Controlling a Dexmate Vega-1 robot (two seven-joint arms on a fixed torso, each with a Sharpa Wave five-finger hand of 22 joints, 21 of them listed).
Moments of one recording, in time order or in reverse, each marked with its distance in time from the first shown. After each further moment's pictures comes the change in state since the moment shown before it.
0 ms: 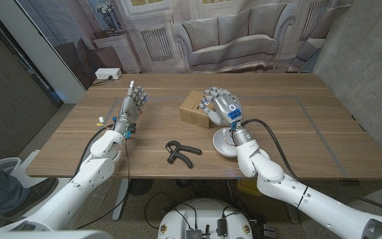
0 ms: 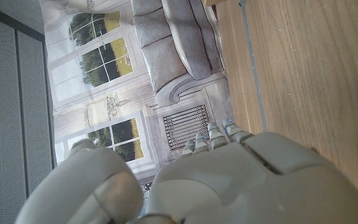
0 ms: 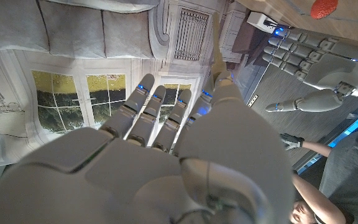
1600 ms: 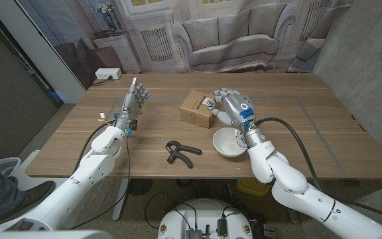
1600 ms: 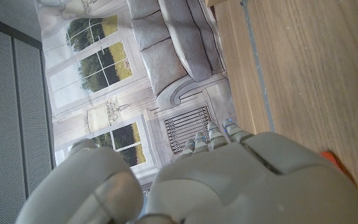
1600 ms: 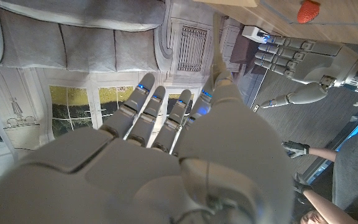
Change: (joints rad) left arm -0.007 0.022 0.008 -0.051 0.030 0.046 0.050; left_hand 0.004 0.004 -0.004 -0.004 0.000 0.011 0.000 0.000 0.000 0.005 -0.005 0.000 0.000 0.004 -0.004 0.000 0.000 0.000 0.000 0.000 0.000; right arm -0.195 -0.113 0.162 -0.283 0.017 -0.035 0.197; right_hand 0.004 0.004 -0.008 0.000 -0.004 0.000 0.000 -0.007 0.008 -0.004 0.004 -0.015 0.000 -0.004 0.004 -0.008 0.000 0.009 -0.002 0.000 -0.002
